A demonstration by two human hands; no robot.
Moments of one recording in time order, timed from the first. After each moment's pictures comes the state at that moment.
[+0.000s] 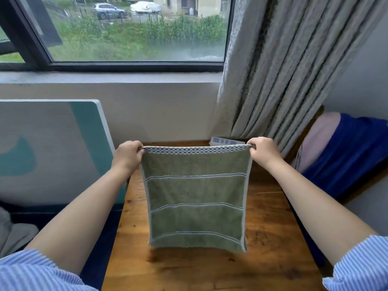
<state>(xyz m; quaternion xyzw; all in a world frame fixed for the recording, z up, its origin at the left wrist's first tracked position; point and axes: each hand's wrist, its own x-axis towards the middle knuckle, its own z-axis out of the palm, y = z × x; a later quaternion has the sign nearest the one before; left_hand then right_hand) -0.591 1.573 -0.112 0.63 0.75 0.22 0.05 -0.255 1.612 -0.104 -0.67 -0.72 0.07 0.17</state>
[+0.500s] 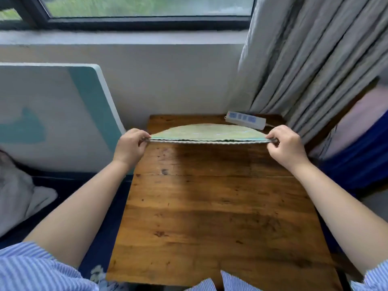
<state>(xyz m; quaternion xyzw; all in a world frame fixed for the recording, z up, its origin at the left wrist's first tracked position) -0.603 1.568 -0.156 0.64 0.72 0.26 0.05 -0.237 1.628 -0.167 -0.51 -0.79 0.01 0.33</state>
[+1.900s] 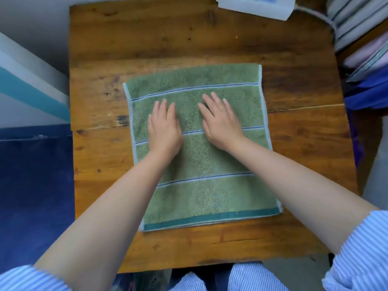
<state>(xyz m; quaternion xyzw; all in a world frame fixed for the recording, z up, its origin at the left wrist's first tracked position) -0.489 1.605 -0.380 0.63 0.74 0.05 0.22 -0.345 1.630 -0.385 -0.54 -0.82 0.19 0.00</state>
